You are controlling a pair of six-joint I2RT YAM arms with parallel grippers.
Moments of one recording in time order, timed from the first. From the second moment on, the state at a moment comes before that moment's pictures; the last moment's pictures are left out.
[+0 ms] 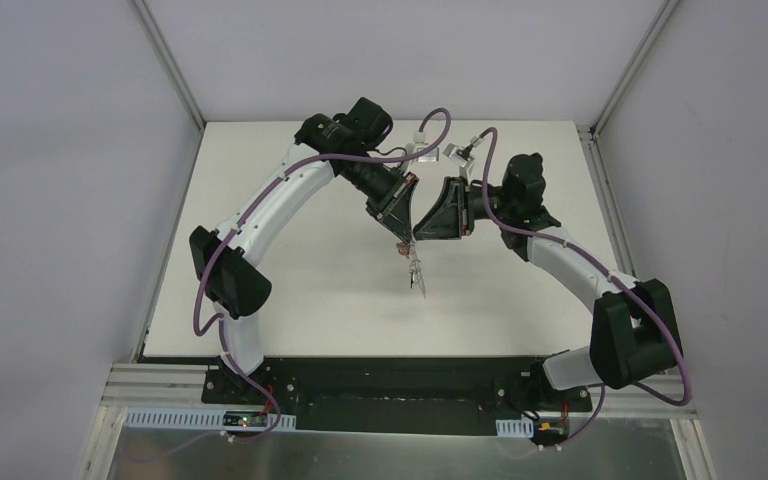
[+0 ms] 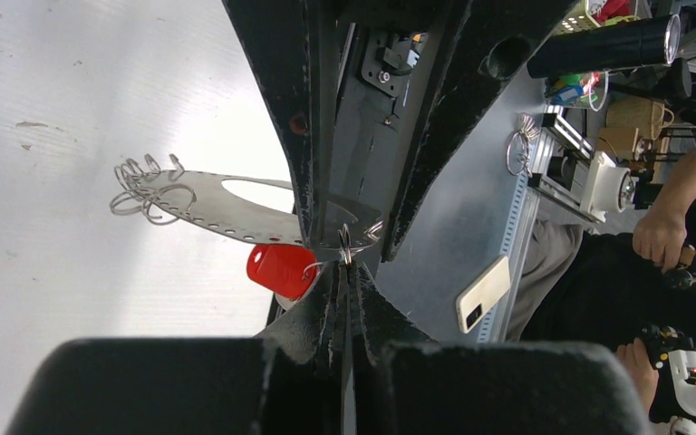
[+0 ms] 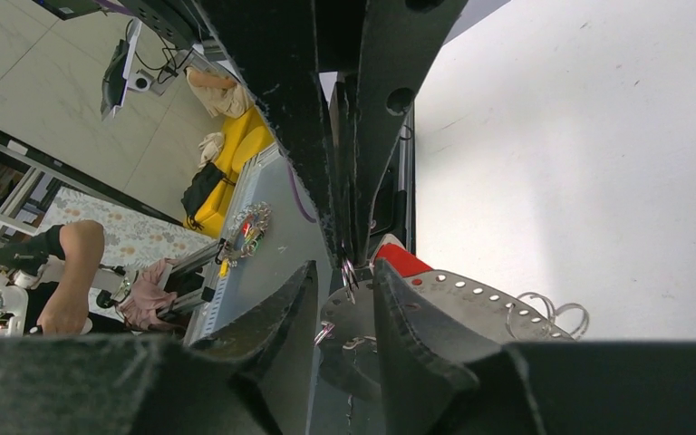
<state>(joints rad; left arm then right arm) -0.64 1.88 2.05 -1.31 0.89 0.12 0.38 1.42 0.92 0.50 -1.36 0.73</state>
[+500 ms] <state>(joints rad) -0.64 1.88 2.05 -1.30 0.90 0.12 0.39 1.42 0.92 0.49 -1.37 0.72</state>
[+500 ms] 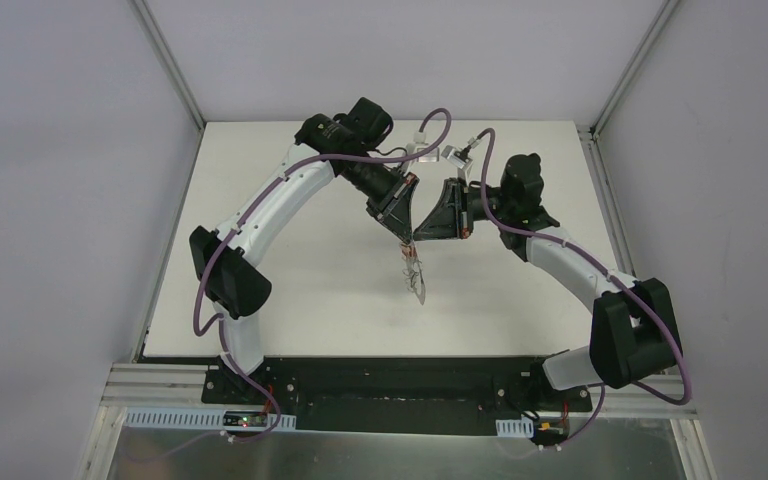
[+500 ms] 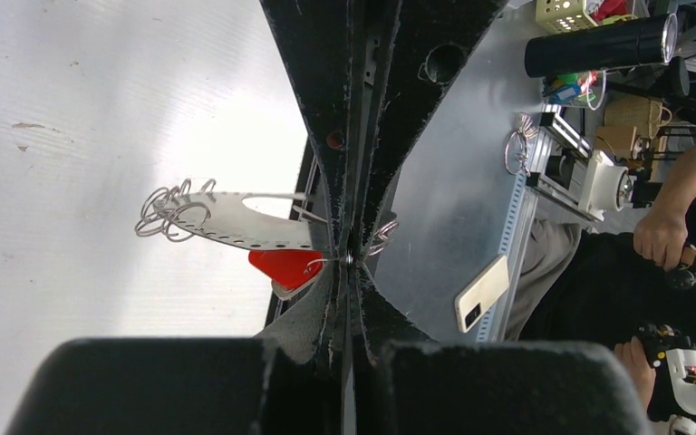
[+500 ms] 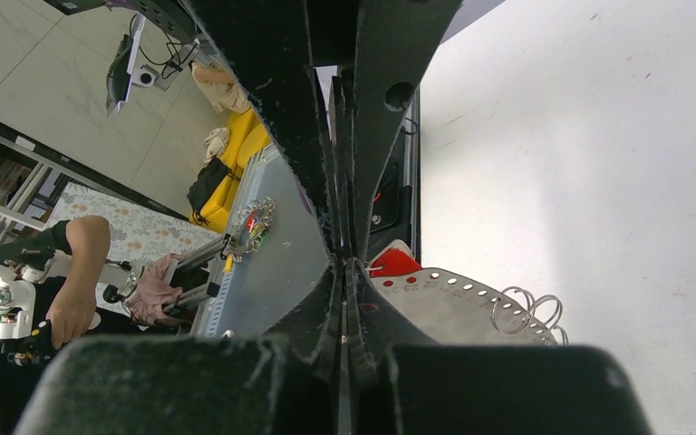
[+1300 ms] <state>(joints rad) -0.63 1.53 1.59 -0.80 0.83 0.26 0.37 1.45 0.95 0.53 -1.34 0.86</state>
